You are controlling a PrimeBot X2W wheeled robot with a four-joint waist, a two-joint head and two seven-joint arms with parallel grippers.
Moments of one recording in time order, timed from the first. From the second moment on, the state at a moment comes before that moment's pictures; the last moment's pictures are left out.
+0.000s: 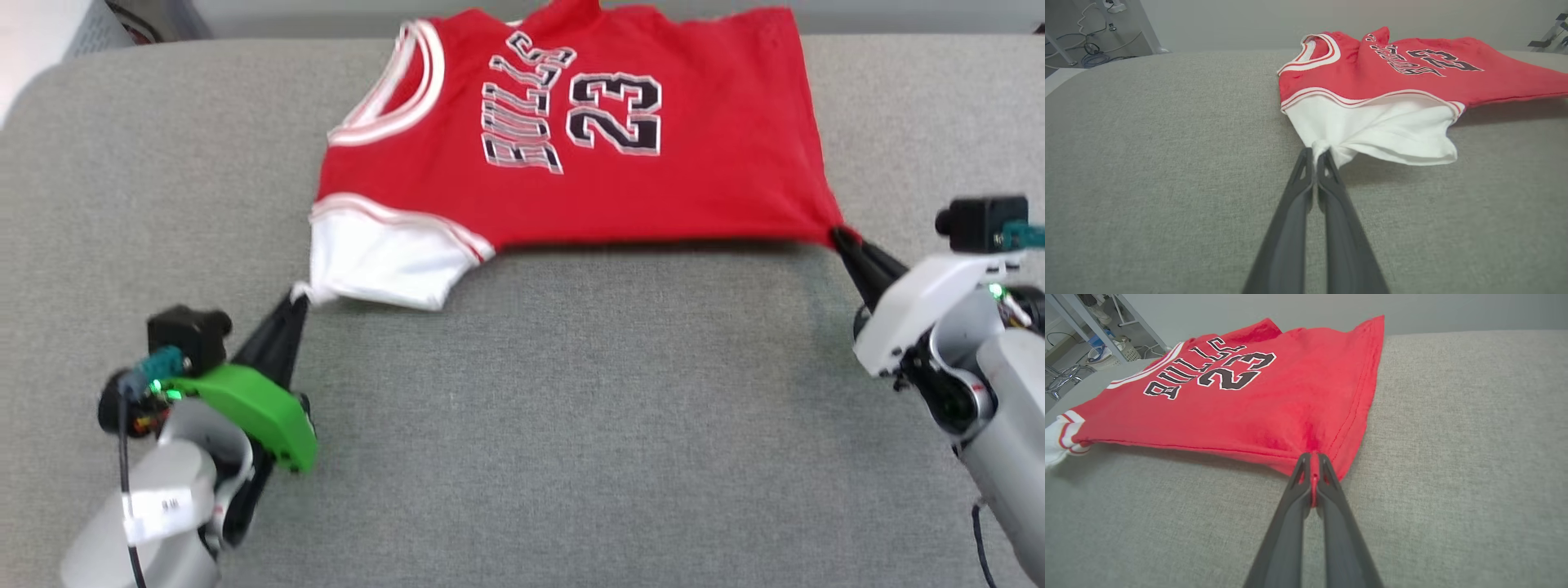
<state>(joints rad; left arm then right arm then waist) -0.41 0.52 -0.51 0.36 -0.71 0.00 -0.18 -0.63 -0.44 0.50 0.60 0.82 0.14 0.00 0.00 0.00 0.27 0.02</state>
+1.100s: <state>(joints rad) 0.10 0.79 -0.66 -0.11 -0.85 0.03 0.17 -0.02 -0.64 0.39 0.30 1.13 0.14 0.37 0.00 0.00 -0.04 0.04</state>
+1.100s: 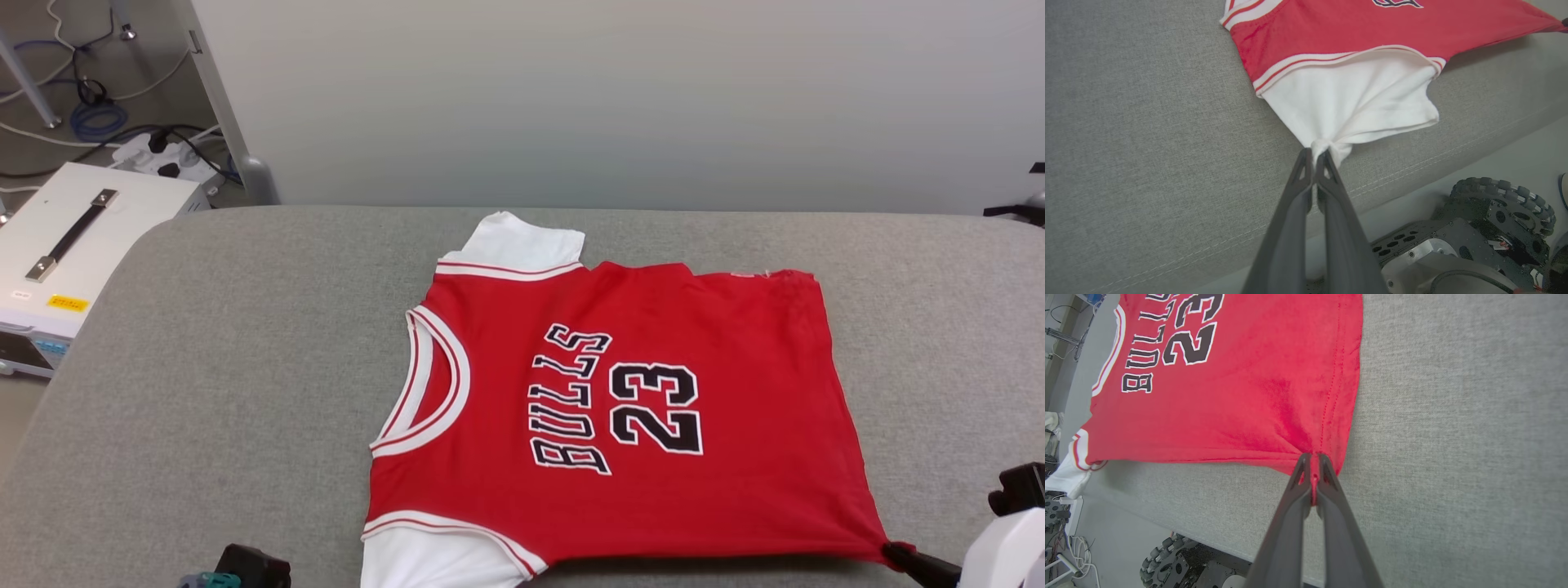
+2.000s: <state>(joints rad) -0.34 0.73 -0.58 -0.05 -0.78 -0.01 0.20 -0.19 -0.47 0.09 0.09 0.87 0.14 0.61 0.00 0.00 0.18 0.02</state>
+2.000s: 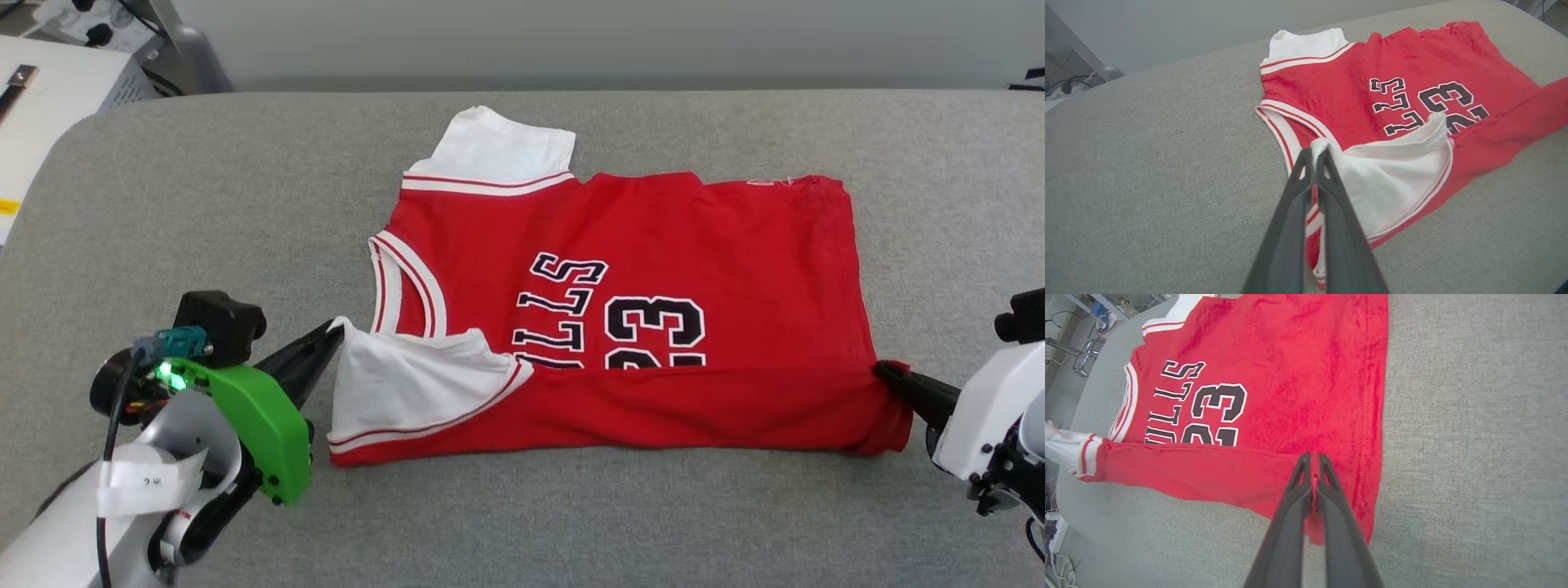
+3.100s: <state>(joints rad) -0.55 0.44 -0.60 0.49 -0.74 -0.03 -0.05 -0.31 -0.41 0.12 0.23 0.75 0.13 0.44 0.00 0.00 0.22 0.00</state>
